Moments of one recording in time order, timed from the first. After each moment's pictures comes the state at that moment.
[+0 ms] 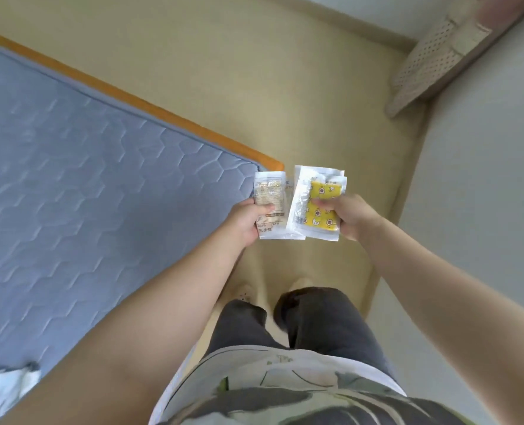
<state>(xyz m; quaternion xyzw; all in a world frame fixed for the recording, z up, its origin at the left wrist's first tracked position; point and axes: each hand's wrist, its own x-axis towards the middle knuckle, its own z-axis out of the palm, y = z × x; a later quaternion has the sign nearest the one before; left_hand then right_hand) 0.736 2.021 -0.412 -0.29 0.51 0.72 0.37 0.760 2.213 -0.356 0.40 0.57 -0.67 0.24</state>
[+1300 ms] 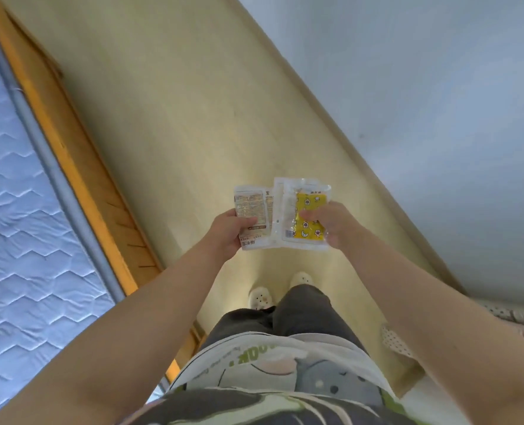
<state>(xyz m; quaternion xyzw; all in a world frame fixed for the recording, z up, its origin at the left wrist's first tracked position) 0.057 2.084 -0.388 -0.43 0.40 0.79 0.15 -0.039 2.259 -0.350 0.23 0.73 -0.51 0.40</state>
